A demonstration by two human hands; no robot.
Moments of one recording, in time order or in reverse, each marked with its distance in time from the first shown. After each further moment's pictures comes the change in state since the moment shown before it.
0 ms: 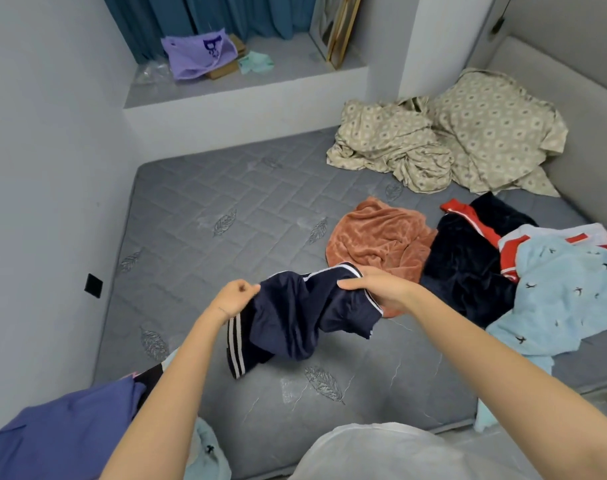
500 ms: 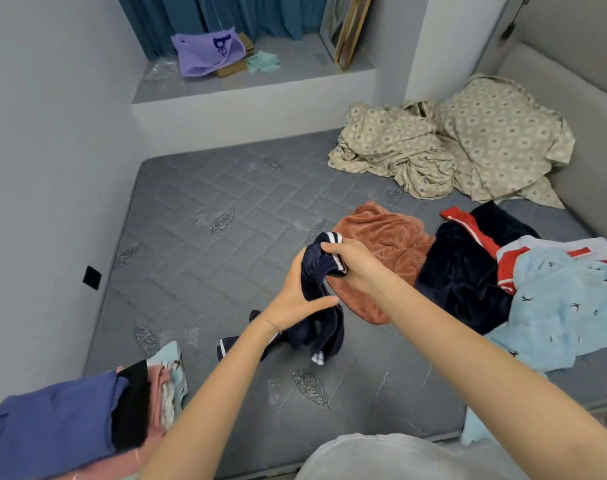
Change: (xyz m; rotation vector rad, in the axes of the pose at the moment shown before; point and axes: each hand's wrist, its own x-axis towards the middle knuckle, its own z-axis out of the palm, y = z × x) left_hand -0.043 0.092 0.090 -0.428 -0.228 0.426; right_hand 0.003 -0.061 0.015 0.349 0.284 -0.127
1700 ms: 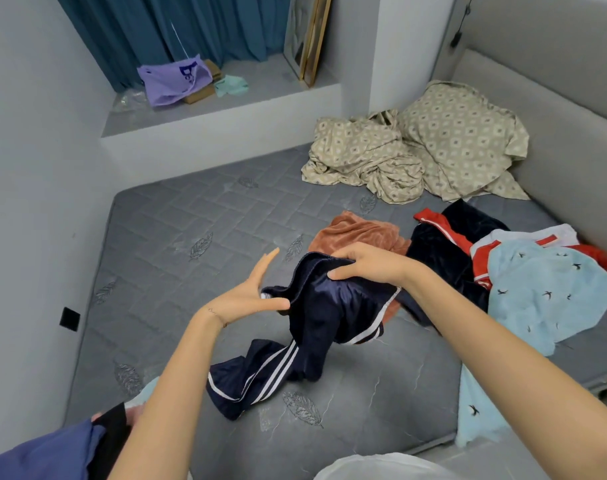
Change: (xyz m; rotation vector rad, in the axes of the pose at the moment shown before) left_hand 0.025 0.049 -0.044 0.217 -0.282 -0.190; right_hand -0.022 -0.047 -0.101 -0.831 -0.367 -0.246
